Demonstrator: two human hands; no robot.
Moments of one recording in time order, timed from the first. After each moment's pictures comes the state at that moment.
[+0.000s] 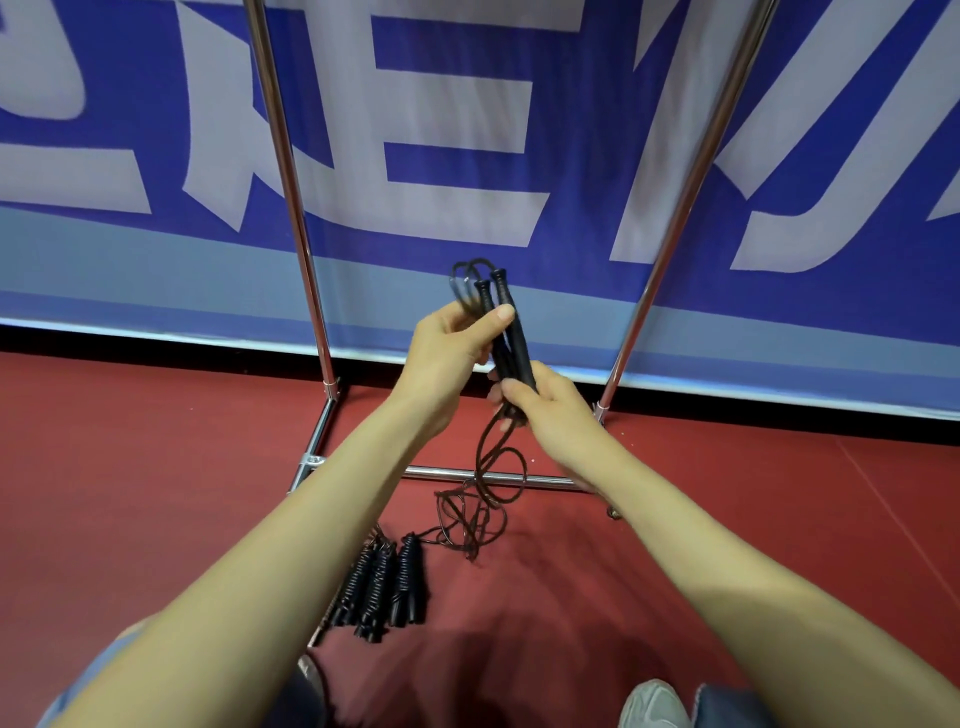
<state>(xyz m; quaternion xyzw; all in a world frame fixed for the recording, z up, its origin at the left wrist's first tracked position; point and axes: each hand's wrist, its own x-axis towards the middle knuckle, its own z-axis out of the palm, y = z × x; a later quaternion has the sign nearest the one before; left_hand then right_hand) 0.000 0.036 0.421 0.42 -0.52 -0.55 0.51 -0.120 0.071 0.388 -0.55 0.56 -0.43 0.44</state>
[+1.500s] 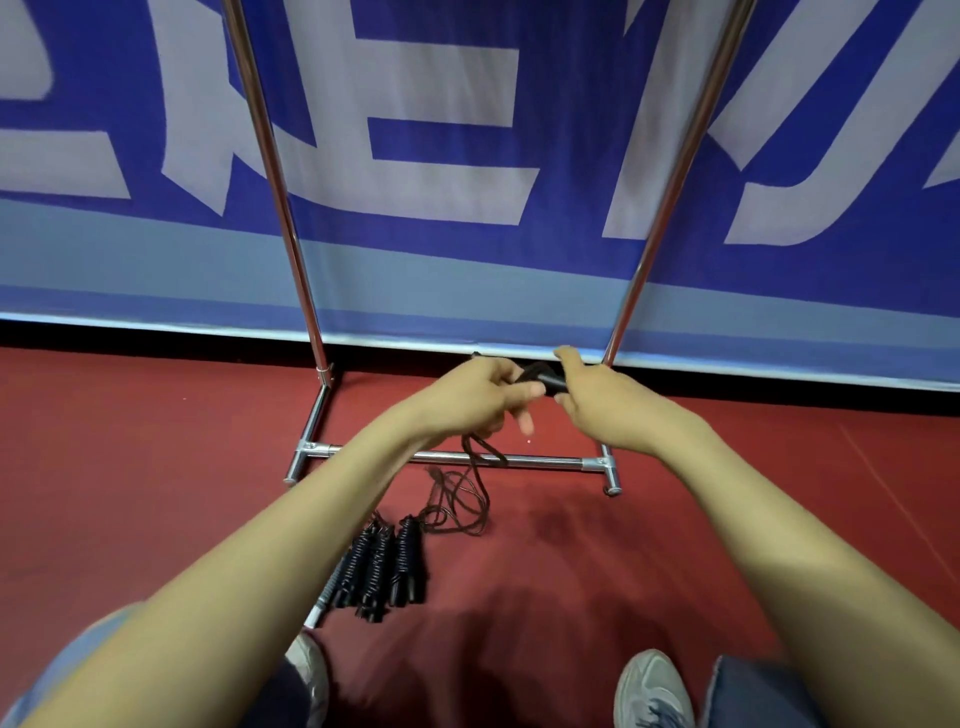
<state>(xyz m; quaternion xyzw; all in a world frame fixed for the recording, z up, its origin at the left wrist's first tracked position) -0.009 0.045 0.394 0.42 -0.70 -0.55 0.18 -0.181 0.070 0.392 -0.74 0.66 0.00 0.14</state>
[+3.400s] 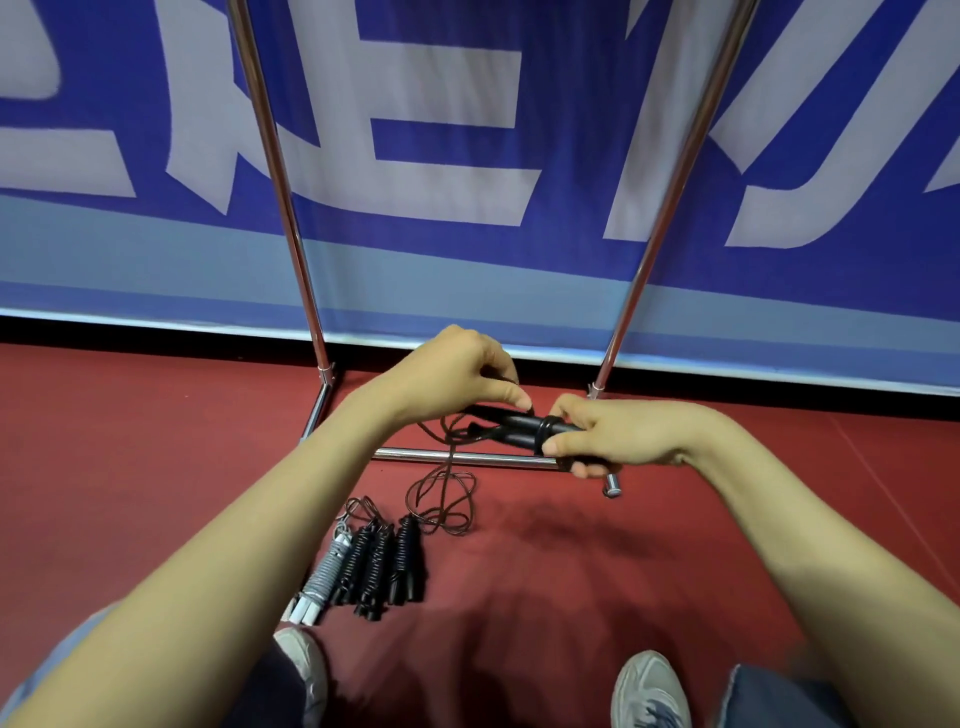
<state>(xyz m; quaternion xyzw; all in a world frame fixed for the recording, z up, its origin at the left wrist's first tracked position) 0.012 0.039 0.414 0.39 -0.85 -0.30 0.18 -0.193 0.084 0.395 -0.70 0.57 0.01 0.43</state>
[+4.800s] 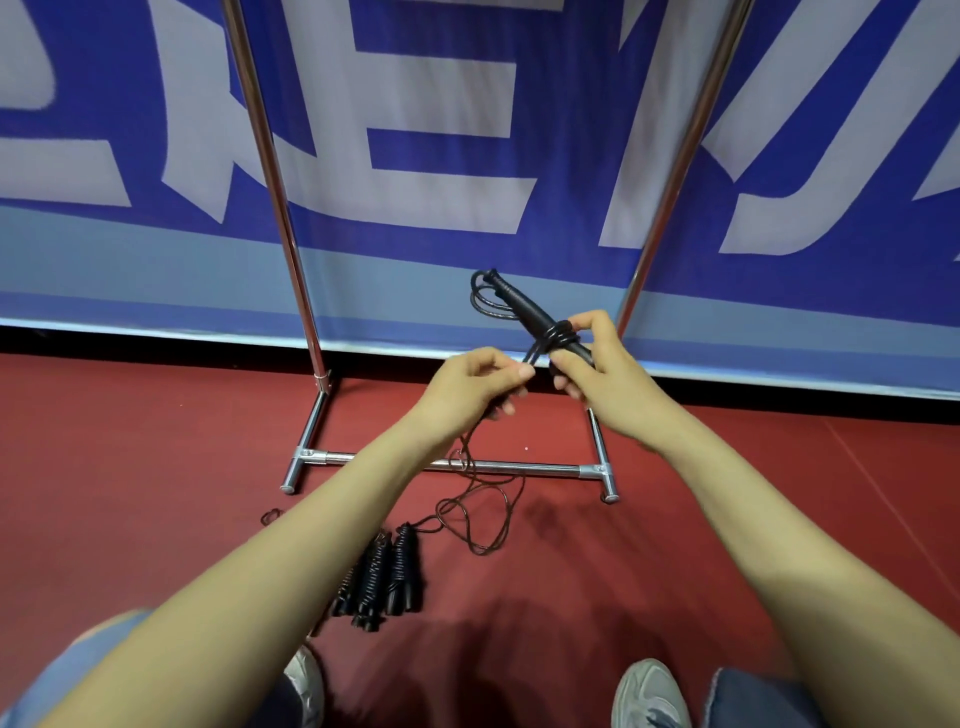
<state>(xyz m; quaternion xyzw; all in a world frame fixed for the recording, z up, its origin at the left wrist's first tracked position) -0.015 0.046 0.384 0.42 -0.58 -0.59 0.37 -0.181 0.076 0.406 -0.64 0.61 -0.36 0.32</state>
